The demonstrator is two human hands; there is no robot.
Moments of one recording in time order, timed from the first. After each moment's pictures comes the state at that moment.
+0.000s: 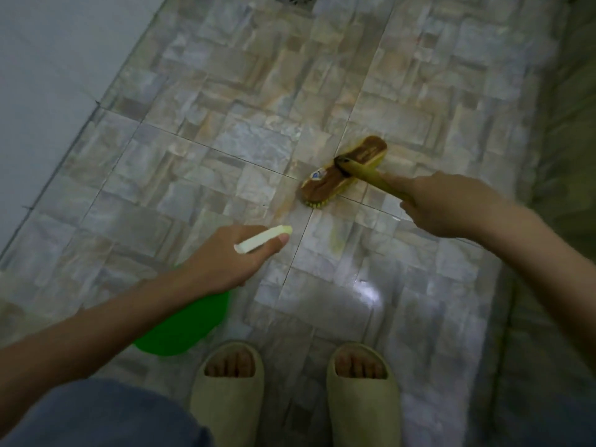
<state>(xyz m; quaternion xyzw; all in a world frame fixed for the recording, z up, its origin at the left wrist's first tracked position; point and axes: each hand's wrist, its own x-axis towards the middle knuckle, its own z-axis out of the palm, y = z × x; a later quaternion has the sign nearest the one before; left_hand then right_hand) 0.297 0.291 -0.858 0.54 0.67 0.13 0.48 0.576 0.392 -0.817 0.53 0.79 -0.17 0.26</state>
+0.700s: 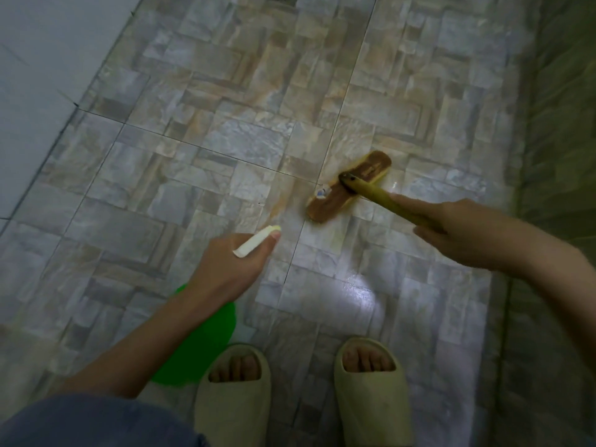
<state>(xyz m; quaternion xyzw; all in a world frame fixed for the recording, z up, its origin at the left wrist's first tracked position) 0.299 0.274 -0.891 0.48 0.74 0.20 0.43 0.607 0.344 -0.827 0.56 0.76 -0.26 0.22</state>
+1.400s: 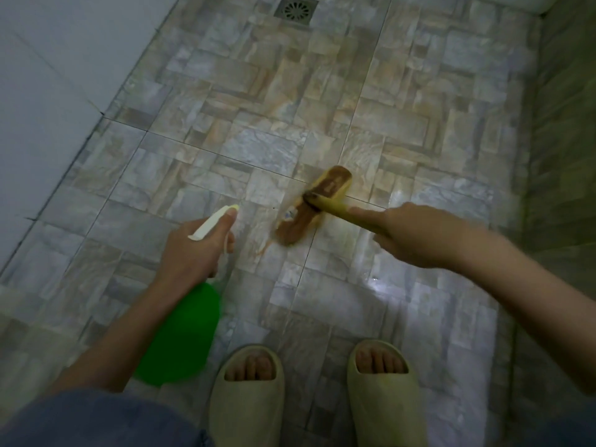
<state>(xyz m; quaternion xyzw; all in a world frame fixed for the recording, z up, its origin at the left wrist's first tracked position) 0.241 0.280 -0.873 0.38 0.79 0.26 0.41 0.527 0.338 -0.815 0.47 0.82 -0.24 0.23</state>
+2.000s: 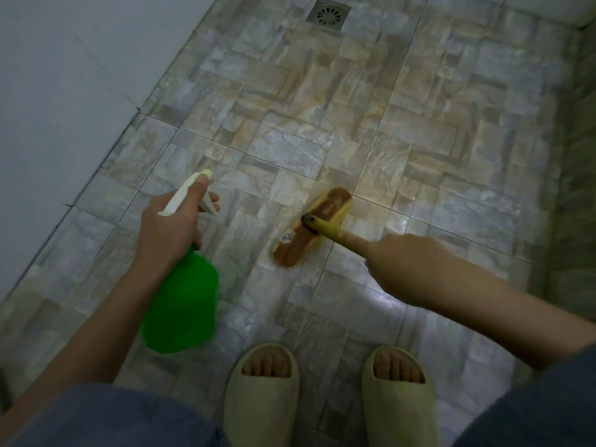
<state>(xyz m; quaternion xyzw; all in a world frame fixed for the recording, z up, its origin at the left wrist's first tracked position) 0.192 0.287 -0.847 0.35 0.77 0.38 0.36 0.478 0.308 -0.819 0.44 0.84 -0.14 0.29</state>
